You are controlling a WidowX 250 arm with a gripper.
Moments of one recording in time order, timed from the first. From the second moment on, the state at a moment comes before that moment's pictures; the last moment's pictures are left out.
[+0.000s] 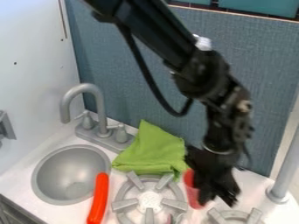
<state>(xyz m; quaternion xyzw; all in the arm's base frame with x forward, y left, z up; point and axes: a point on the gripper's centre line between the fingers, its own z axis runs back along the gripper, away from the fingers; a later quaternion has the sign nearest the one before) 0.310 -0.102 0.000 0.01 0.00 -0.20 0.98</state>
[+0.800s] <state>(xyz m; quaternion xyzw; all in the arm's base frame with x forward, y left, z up) 0.315 -0.159 -0.057 -0.01 0.03 -0.33 0.94</state>
